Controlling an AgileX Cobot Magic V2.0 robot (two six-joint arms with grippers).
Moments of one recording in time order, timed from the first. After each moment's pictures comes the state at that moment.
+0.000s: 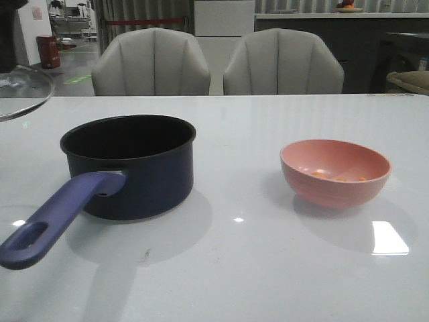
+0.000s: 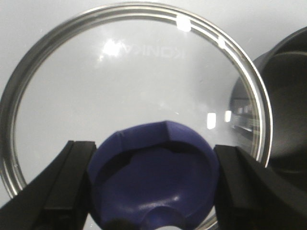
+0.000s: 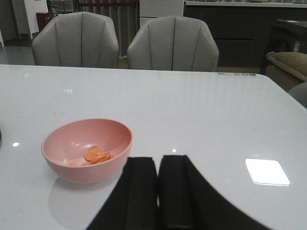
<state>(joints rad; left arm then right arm) -0.05 1.69 -1.53 0.01 1.12 -0.05 0.09 -0.01 0.03 0.01 0.08 0.04</state>
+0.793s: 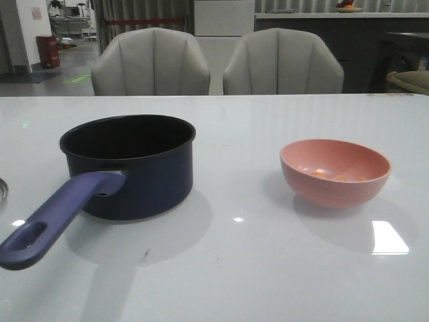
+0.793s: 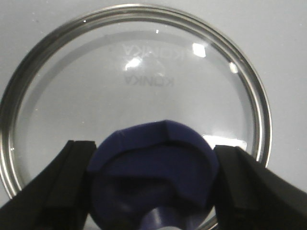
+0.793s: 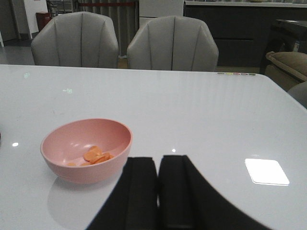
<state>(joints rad) 0.17 1.80 -1.16 -0.18 0.78 0.13 0.09 -0.01 0.03 0.01 0.08 0.04</state>
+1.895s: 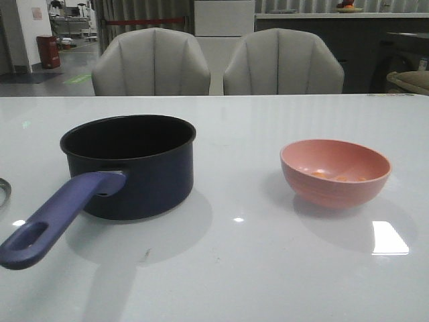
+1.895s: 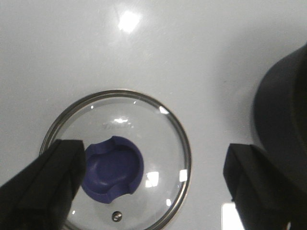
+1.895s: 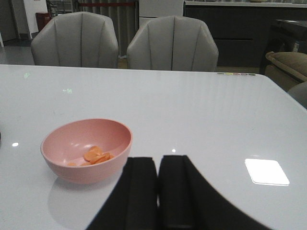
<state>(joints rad) 0.05 1.44 -1.14 -0.14 0.75 0.13 0.09 -0.01 0.03 0.01 0.08 0.04</state>
